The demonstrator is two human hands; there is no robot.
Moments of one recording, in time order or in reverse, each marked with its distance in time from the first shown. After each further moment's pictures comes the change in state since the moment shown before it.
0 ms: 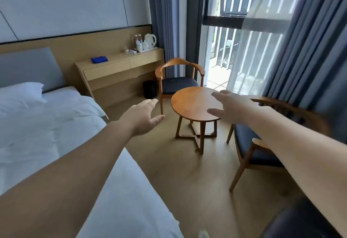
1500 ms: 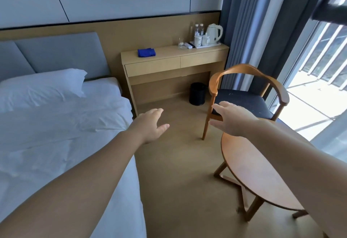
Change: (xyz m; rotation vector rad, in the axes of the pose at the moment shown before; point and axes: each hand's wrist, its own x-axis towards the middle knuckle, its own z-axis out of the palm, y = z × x) left_hand 0.390 -0.306 0.032 0.000 0.010 -0.428; right_hand 0.580 -0.030 0.169 -0.030 -0.118 -0.387
